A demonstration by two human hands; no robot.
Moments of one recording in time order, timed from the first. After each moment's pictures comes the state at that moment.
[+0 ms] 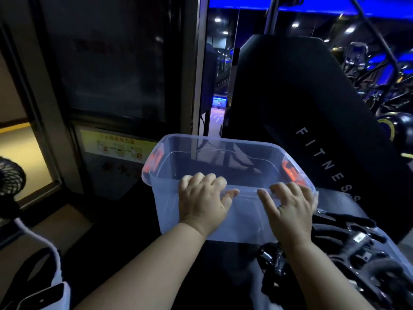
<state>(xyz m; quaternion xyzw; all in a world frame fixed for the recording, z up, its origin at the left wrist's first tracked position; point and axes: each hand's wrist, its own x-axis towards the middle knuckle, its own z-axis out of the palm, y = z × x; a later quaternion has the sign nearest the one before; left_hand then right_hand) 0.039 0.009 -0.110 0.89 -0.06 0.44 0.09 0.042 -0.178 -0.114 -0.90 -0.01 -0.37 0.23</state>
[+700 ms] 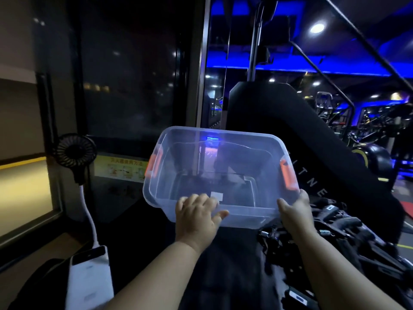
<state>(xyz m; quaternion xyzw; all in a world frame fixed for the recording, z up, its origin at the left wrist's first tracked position) -0.066 0.040 -0.179 0.86 -0.09 0.49 0.13 -0.054 -0.188 -0.139 -0.81 0.12 -0.27 0.50</state>
